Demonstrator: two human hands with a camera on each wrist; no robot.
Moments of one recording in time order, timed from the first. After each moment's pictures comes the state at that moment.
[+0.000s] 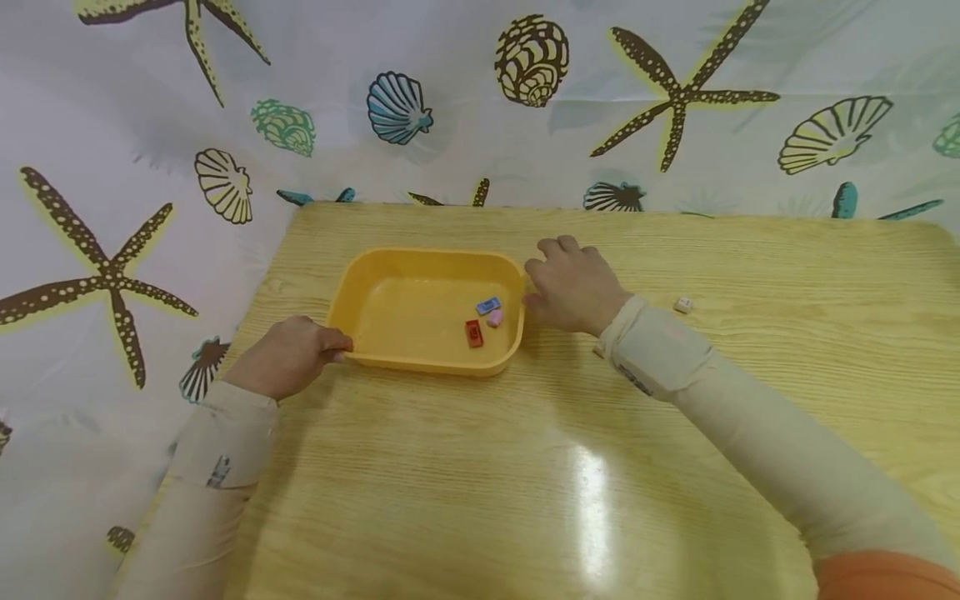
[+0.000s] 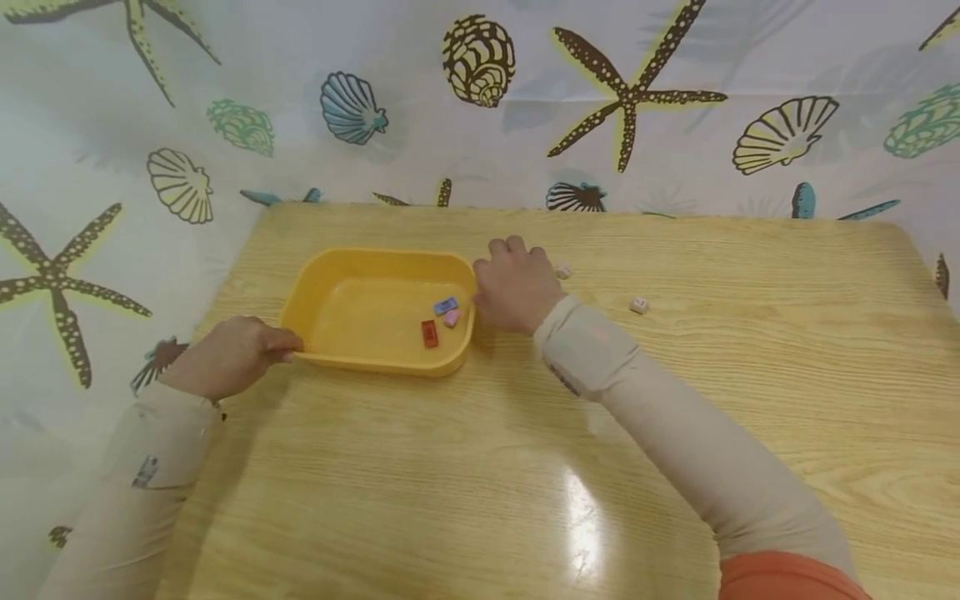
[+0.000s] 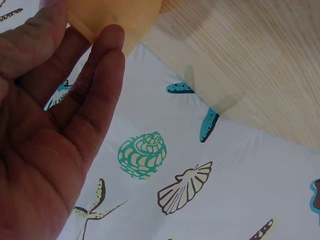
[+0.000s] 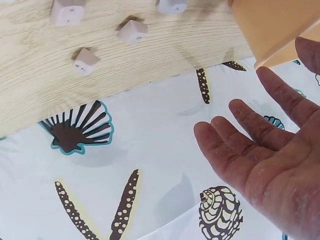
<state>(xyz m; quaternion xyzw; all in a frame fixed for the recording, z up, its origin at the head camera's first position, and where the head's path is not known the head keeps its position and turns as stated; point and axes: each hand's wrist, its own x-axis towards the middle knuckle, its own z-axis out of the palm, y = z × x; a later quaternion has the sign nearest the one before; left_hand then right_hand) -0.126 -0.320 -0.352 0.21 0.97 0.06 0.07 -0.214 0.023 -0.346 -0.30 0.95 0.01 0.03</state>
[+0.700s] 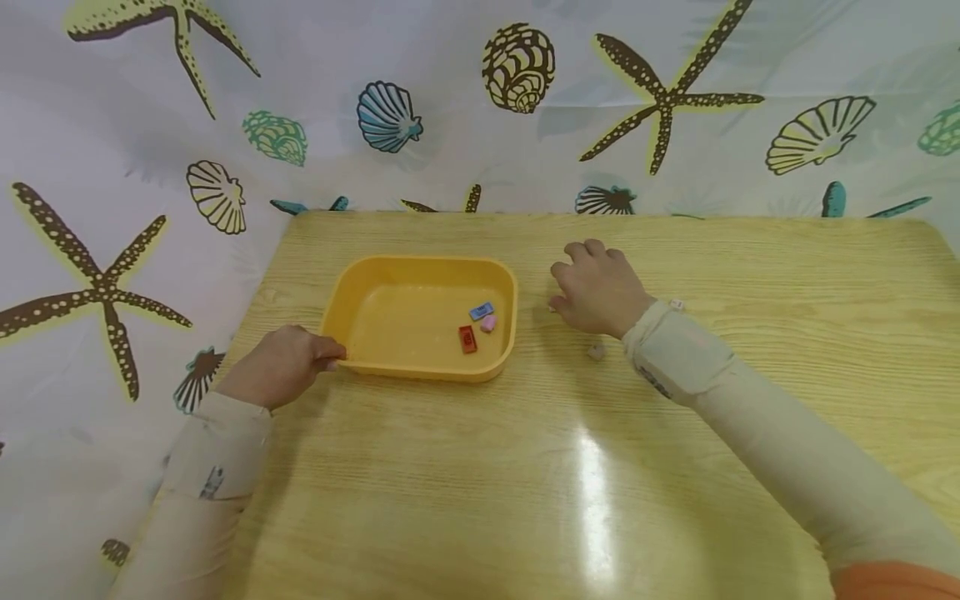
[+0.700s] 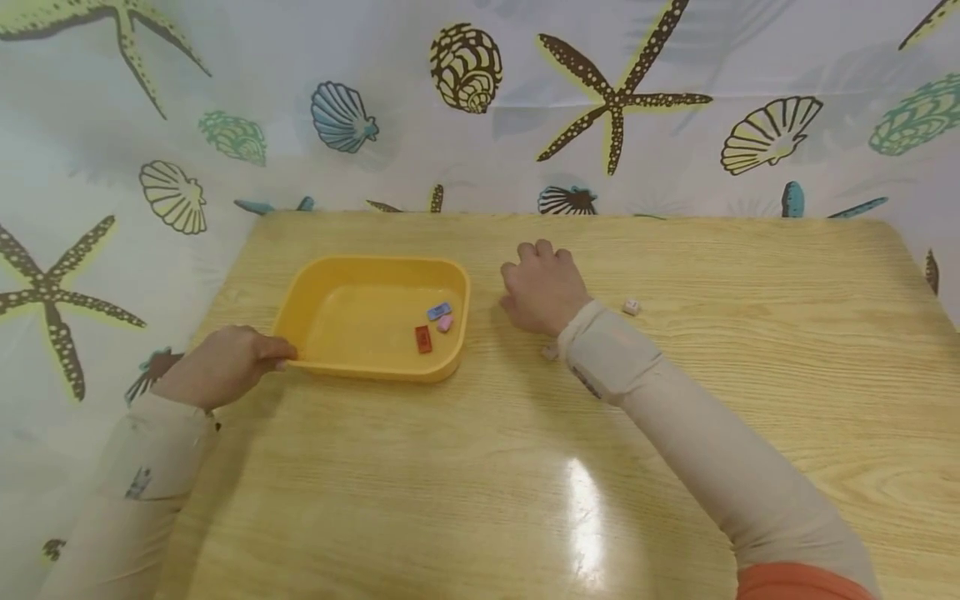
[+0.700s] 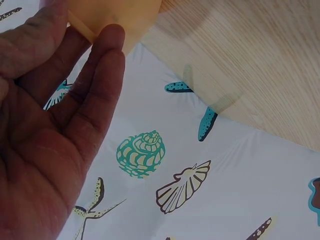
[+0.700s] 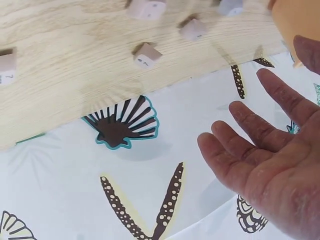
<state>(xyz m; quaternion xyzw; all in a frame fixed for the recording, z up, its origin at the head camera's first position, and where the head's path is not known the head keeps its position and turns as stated) -0.123 -0.316 -0.351 0.19 0.98 0.06 0.09 -0.218 0.060 -0.357 -0.28 0.96 0.00 0.02</state>
